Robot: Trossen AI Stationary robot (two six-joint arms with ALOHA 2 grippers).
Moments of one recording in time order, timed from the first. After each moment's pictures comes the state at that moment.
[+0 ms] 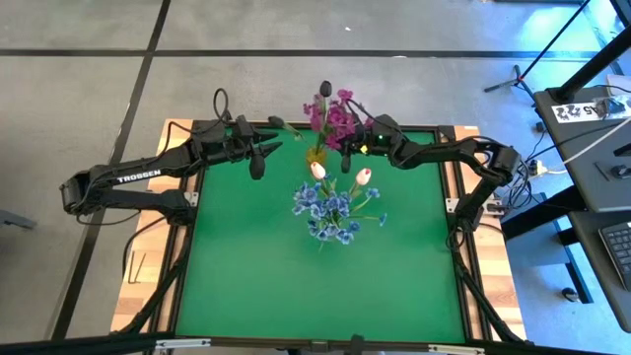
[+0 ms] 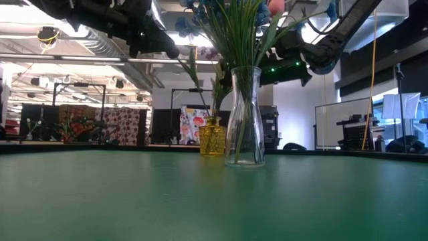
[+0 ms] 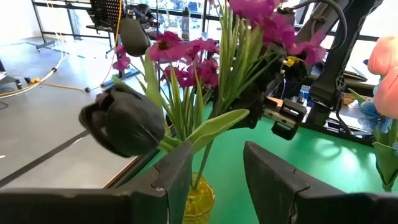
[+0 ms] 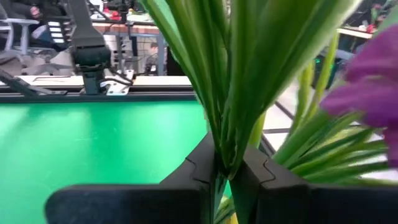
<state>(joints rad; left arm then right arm) 0.47 0.97 0.65 0.14 0.02 -0.07 -0.52 1.70 0.84 0.74 -0.34 -0.14</state>
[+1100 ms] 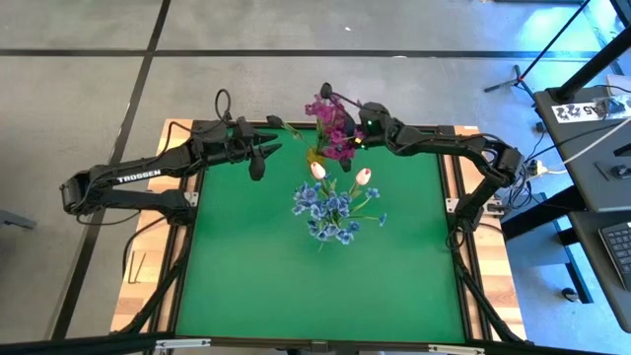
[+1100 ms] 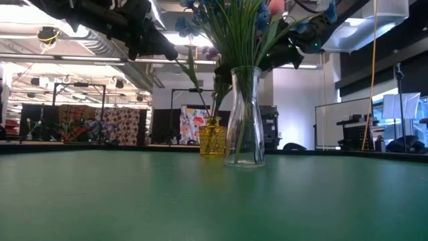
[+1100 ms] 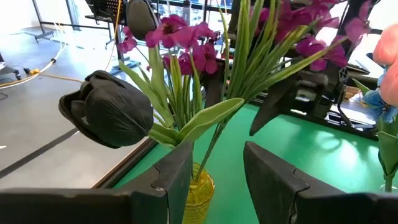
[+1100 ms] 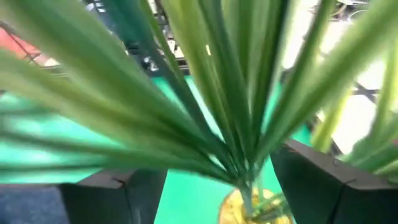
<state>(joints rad) 0.47 0.97 0.65 0.10 0.02 -0.08 -0.52 1.67 1.06 0.26 -0.50 -0.14</state>
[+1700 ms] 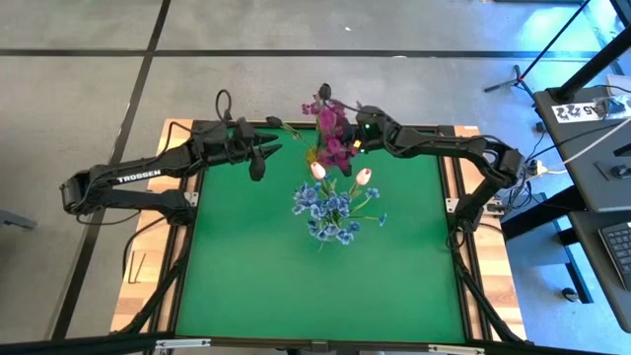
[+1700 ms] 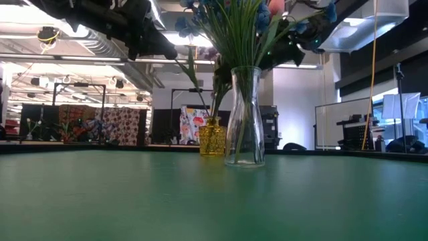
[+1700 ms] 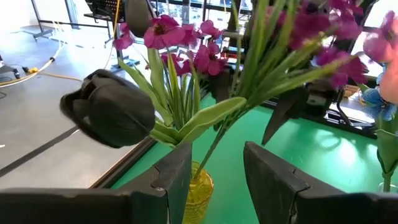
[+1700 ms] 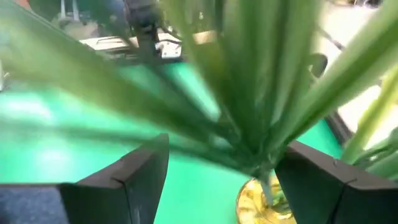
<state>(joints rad) 0.47 0.97 0.66 0.10 0.02 -0.08 -0.49 1.67 1.08 0.18 -0.50 -0.16</state>
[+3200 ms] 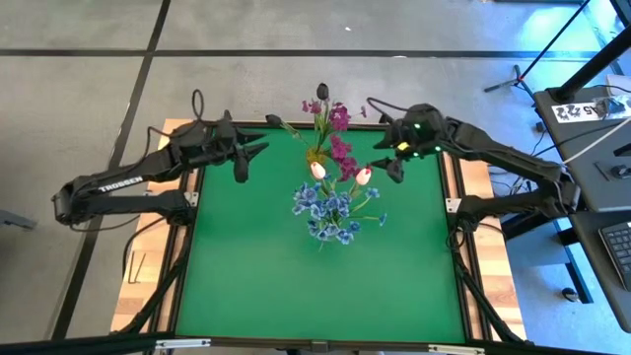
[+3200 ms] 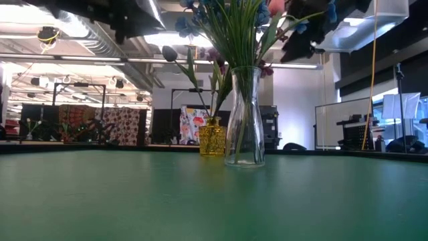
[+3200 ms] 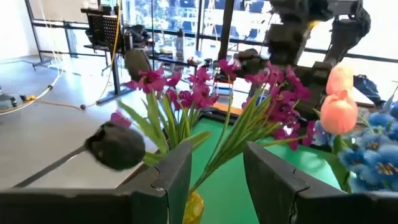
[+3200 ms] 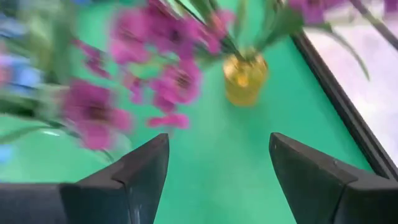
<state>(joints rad) 0.45 0.79 0.65 0.04 0.02 -0.07 -0.49 1.16 1.08 -0.66 -0.28 -0.14</state>
